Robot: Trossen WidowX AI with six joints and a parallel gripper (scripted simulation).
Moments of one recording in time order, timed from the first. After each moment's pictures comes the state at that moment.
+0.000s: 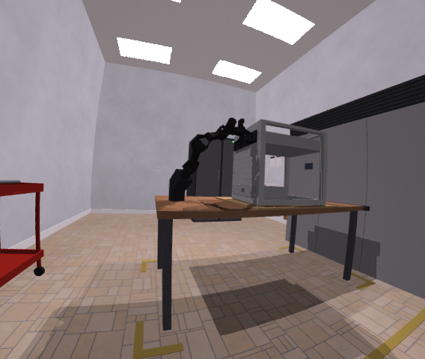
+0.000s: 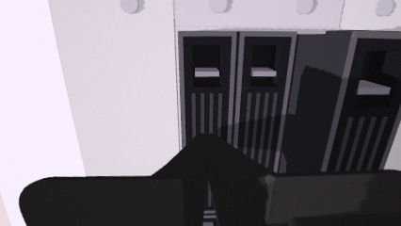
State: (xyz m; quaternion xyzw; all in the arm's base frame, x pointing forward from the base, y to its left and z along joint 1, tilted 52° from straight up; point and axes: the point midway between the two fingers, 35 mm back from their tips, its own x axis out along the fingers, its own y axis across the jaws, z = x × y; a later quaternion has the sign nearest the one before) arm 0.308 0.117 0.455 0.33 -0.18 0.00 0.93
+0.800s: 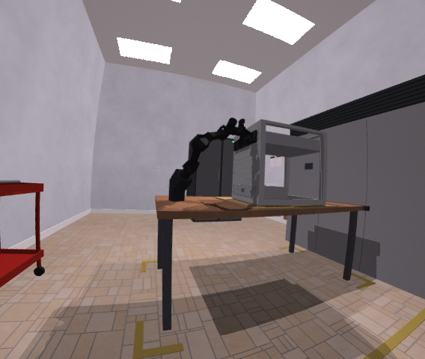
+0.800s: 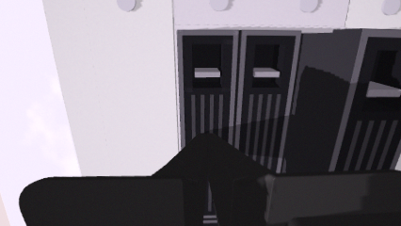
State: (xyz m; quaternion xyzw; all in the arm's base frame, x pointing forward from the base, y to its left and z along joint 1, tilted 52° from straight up) arm 0.313 0.116 0.456 0.33 -0.18 0.00 0.93
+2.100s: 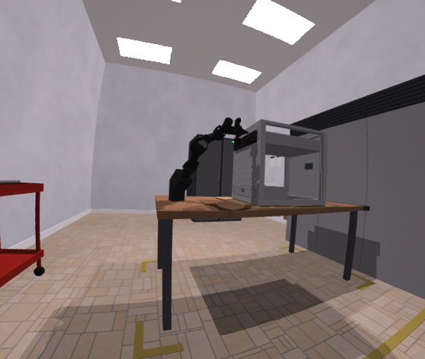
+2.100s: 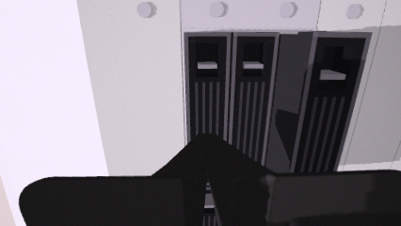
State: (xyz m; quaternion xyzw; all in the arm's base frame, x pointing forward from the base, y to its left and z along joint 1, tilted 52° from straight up) arm 0.283 0.121 0.447 0.33 -0.18 0.00 0.93
